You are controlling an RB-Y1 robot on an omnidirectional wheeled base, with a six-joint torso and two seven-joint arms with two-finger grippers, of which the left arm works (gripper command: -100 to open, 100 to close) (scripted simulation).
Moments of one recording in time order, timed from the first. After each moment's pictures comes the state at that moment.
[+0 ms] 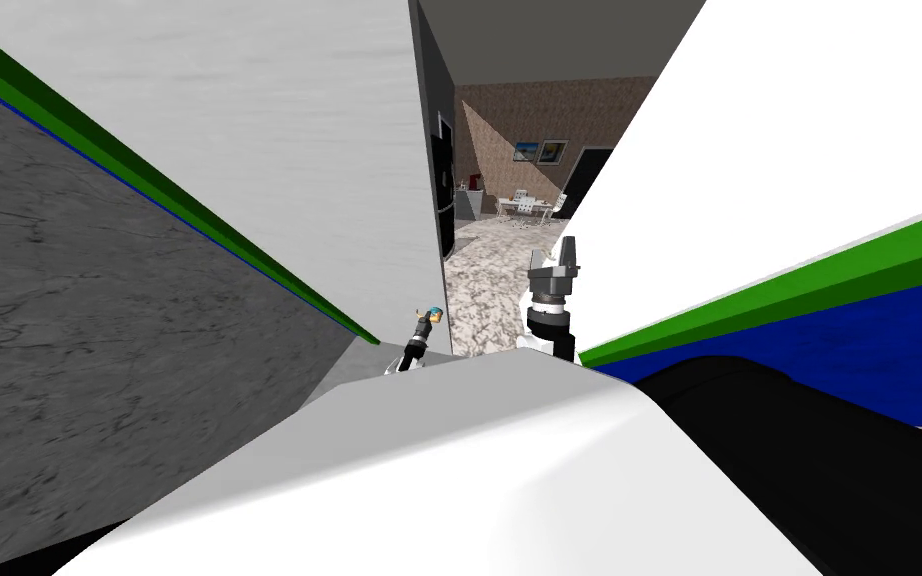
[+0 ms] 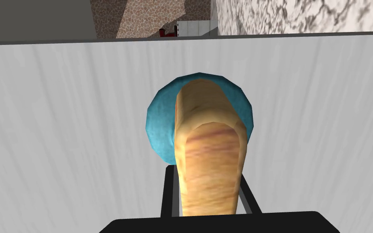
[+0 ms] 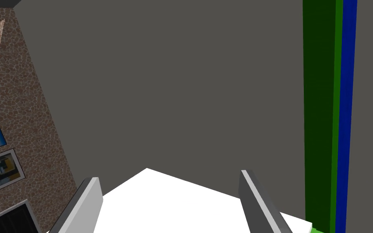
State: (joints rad) arm -0.17 0.02 -0.24 -0.63 -0.07 -0.81 0.10
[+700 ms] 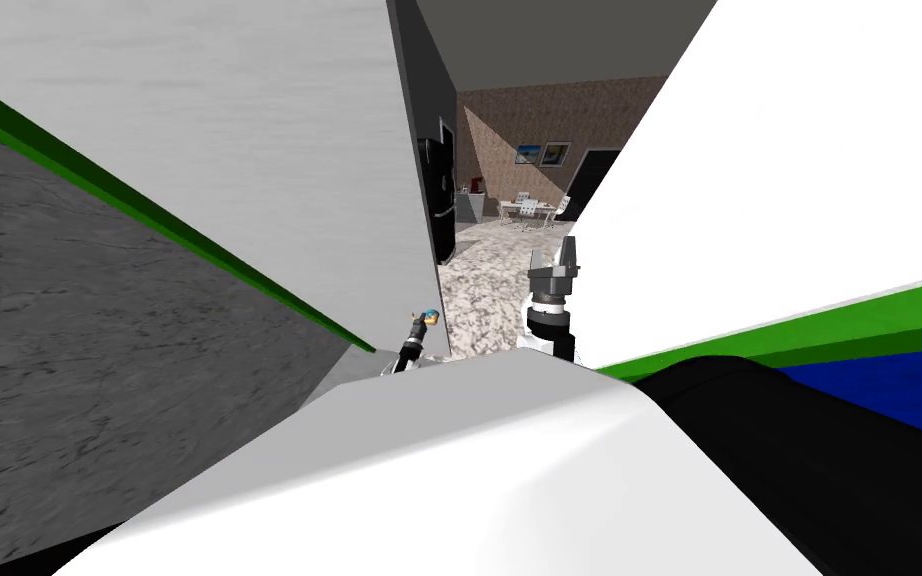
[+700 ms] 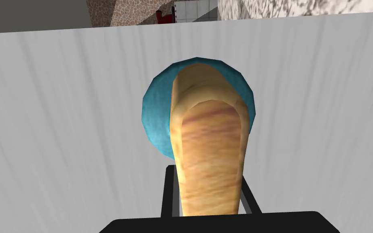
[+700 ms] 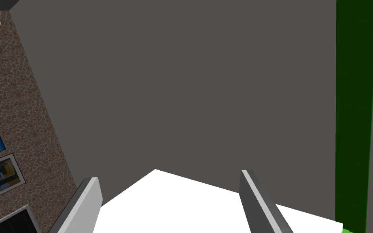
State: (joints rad) arm -0.15 0.04 -0.21 -0.63 -0.05 -0.81 0.09
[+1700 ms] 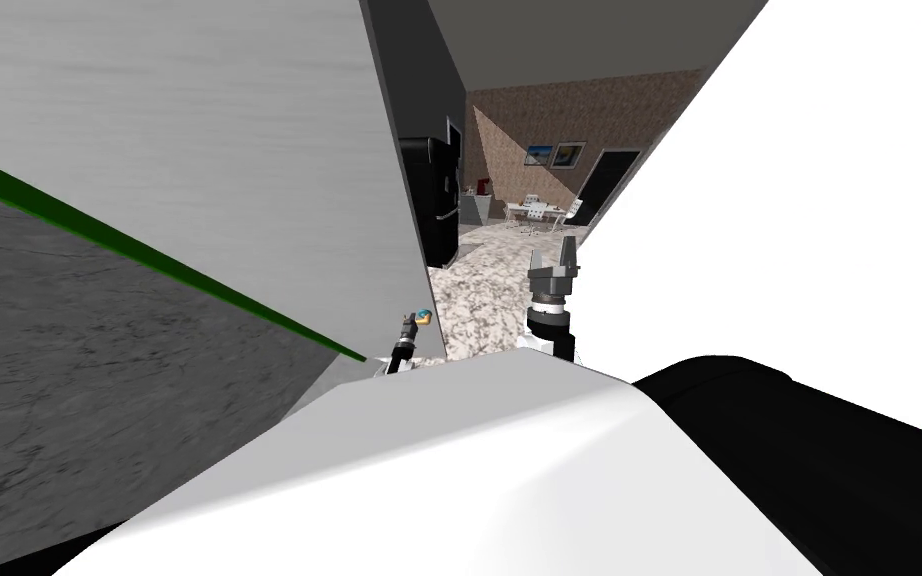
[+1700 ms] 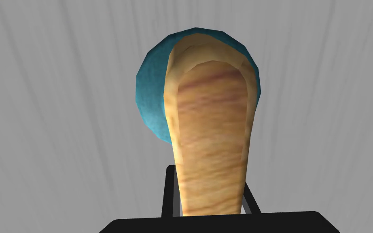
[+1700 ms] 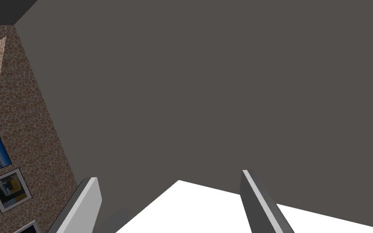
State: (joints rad) arm -0.16 0.06 -0.11 -0.62 -0.01 -0.80 0.05
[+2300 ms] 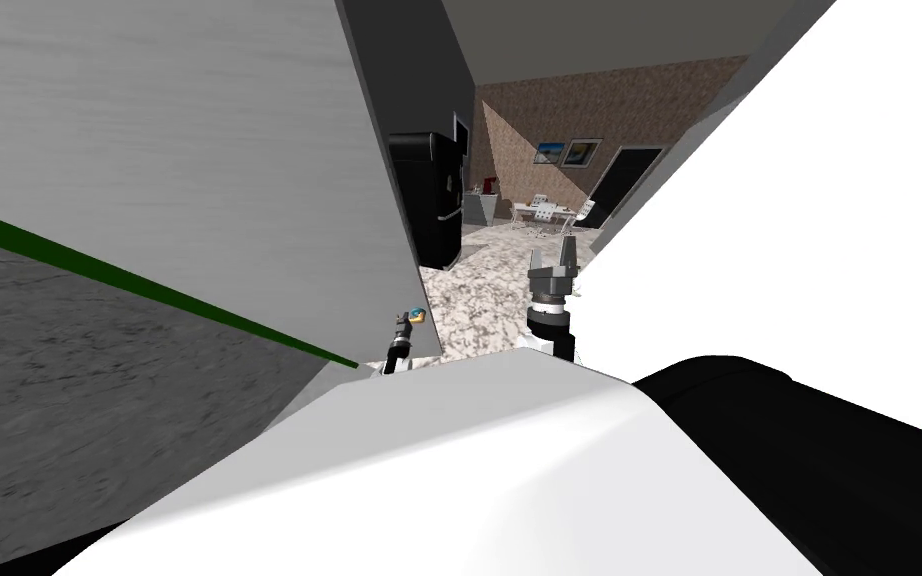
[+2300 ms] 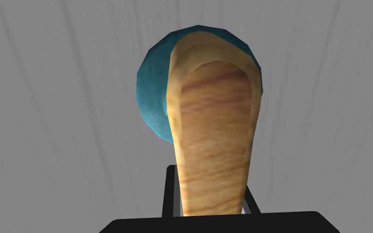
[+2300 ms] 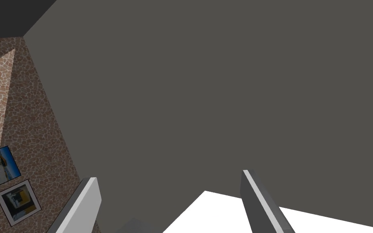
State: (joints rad) arm -0.16 0.06 -0.03 -0.63 0.03 -0.79 0.02
